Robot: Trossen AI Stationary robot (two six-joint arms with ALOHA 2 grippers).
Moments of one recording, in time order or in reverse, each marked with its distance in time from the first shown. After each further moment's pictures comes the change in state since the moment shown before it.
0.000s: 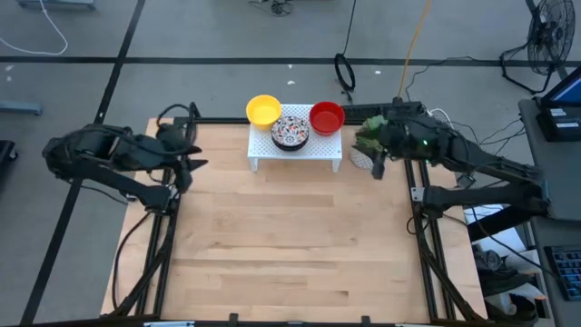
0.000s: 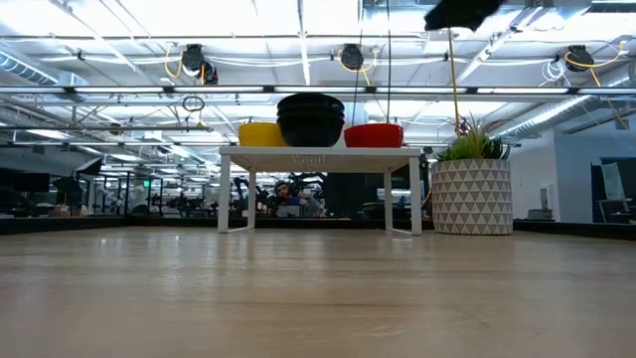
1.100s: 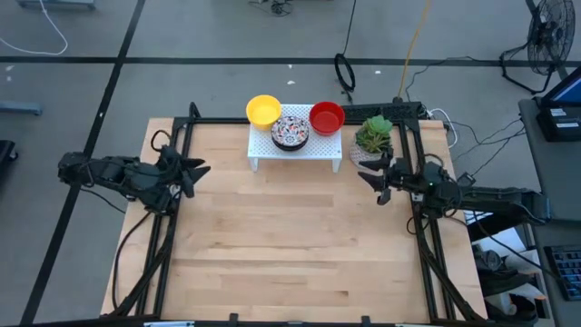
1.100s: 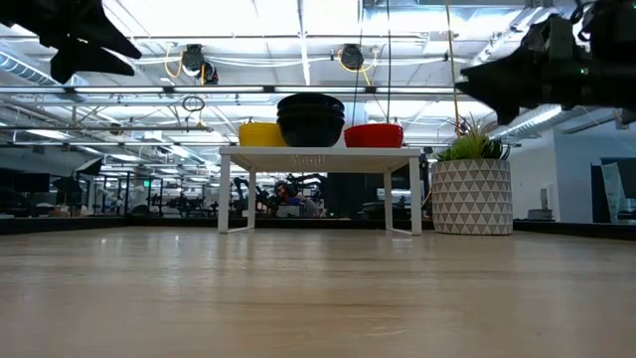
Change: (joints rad) left arm -0.083 -0.583 -0.842 0.557 -0.230 -0.194; right arm -0.001 -0.375 -0.957 1.088 -0.154 0.304
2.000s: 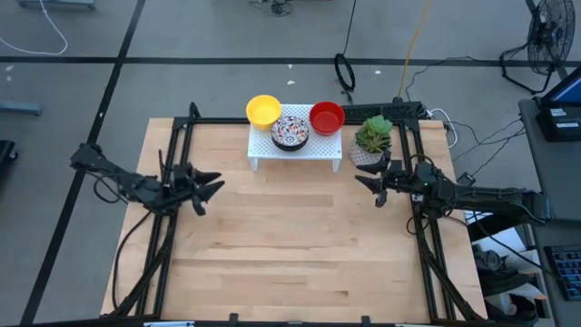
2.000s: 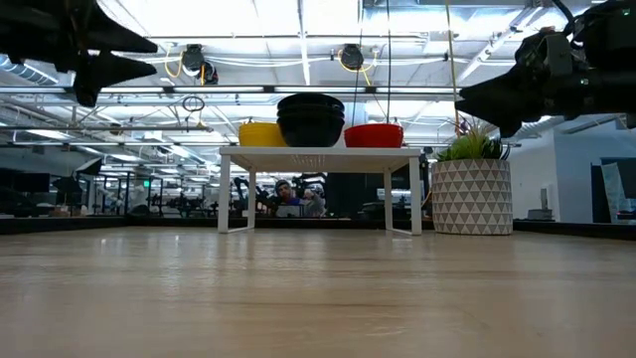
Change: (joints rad) left arm -0.217 -0.036 -0.431 0.864 -0.160 0.315; right arm 0.000 -0.001 -0.003 -0.143 0.007 -0.005
